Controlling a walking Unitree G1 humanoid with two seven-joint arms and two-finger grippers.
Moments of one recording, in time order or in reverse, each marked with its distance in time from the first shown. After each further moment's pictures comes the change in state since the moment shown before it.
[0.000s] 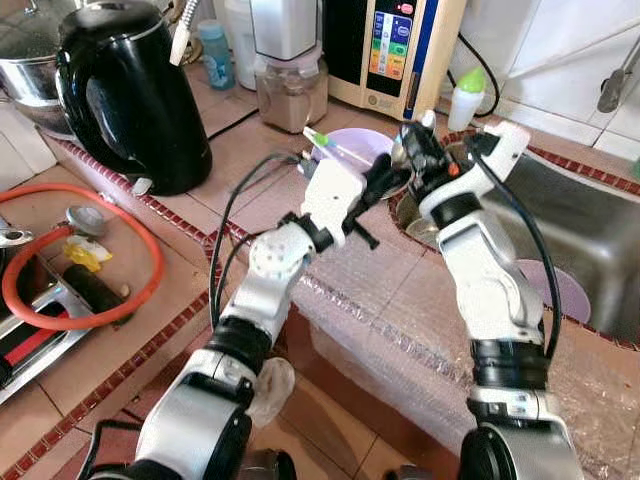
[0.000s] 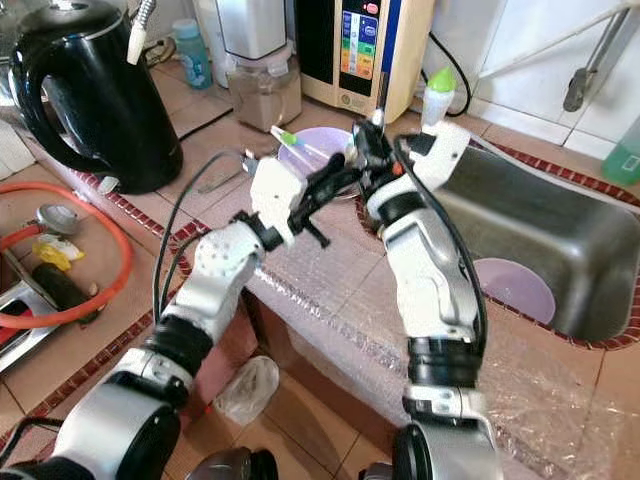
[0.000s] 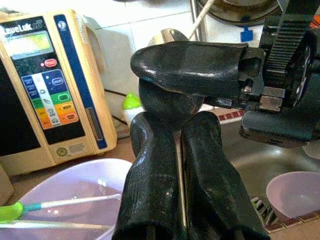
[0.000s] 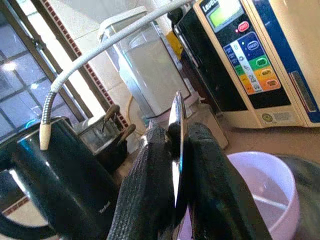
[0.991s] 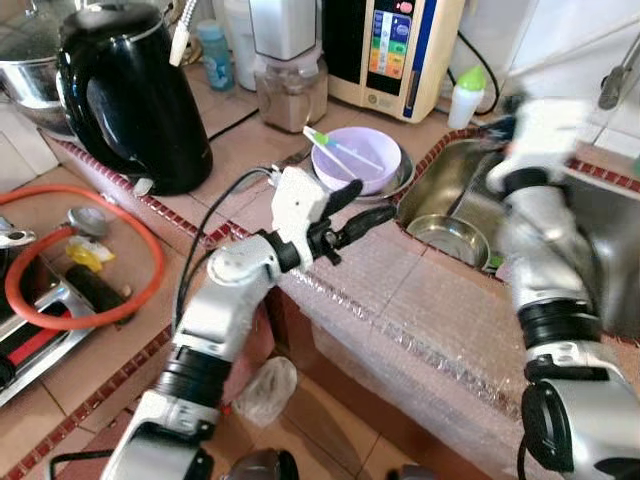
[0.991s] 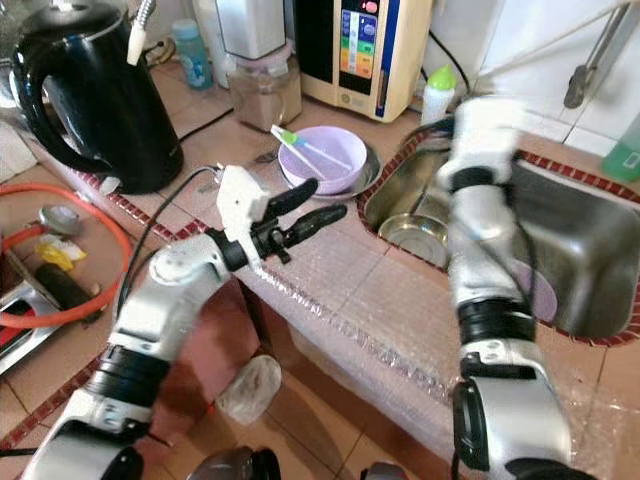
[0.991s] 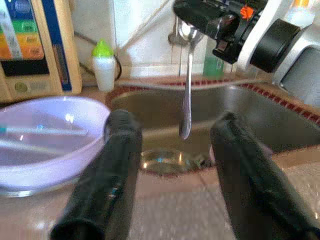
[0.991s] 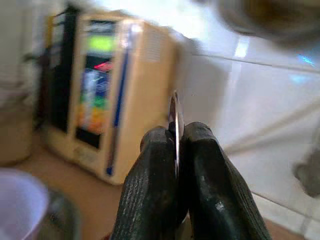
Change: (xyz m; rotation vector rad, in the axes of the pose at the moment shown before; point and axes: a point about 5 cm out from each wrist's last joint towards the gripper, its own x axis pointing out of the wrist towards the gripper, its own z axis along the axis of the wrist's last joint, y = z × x) left arm -0.048 0.009 0.004 -0.249 0.180 -0.094; right arm 0.006 -0.065 0.035 -0.906 -0.092 -0.291
